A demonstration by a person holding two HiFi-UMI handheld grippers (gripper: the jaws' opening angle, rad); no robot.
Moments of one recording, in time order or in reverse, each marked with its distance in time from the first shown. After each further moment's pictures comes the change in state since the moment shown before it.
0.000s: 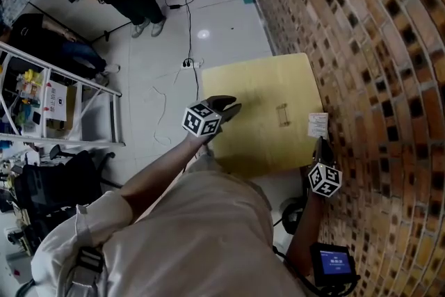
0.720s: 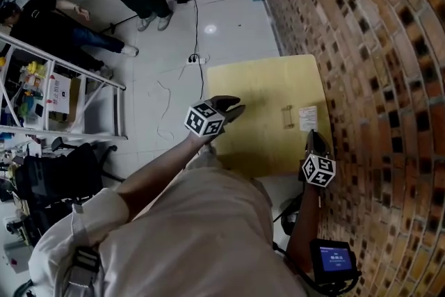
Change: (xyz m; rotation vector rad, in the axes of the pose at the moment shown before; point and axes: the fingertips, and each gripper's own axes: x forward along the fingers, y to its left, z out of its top) left arm -0.007 0.001 -0.006 -0.004 0.024 -0.009; right arm 0.050 0.040 -0.019 -0.034 0.084 0.105
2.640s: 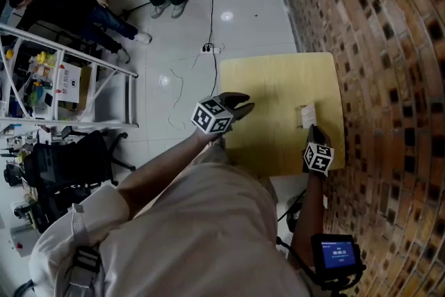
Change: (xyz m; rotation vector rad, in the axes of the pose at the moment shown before) left arm 0.013 0.024 -0.010 -0.039 0.057 0.006; right arm 0.097 -0.009 -0.075 -0.054 0.211 0.039
